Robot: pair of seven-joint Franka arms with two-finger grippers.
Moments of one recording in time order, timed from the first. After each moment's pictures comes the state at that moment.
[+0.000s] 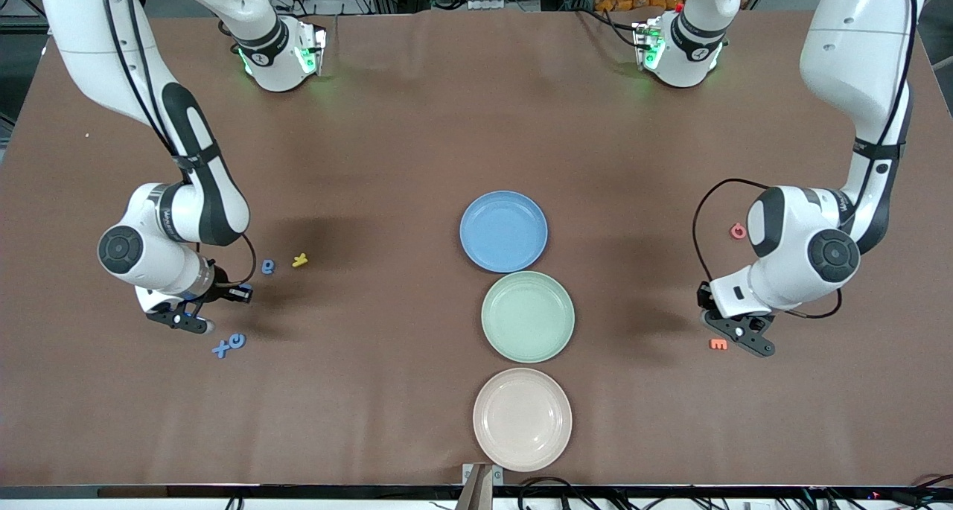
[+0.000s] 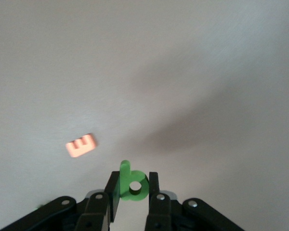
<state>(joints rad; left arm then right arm) -0.02 0.57 -0.10 -1.73 0.03 2.36 0.40 0.15 0.55 -0.15 -1.88 0.13 2.40 0.16</state>
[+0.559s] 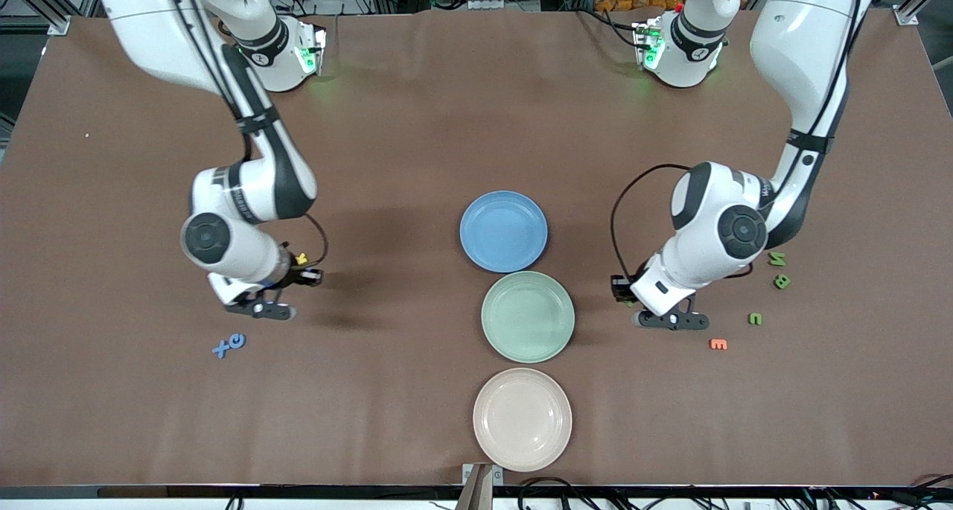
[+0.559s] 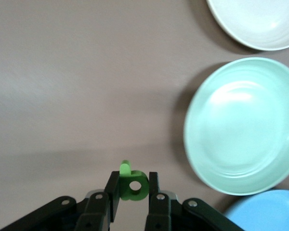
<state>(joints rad) -0.10 0.55 -0.27 -1.73 -0.04 2.35 -0.28 0.39 0.50 -0.13 -1.83 0.12 2.25 0.35</state>
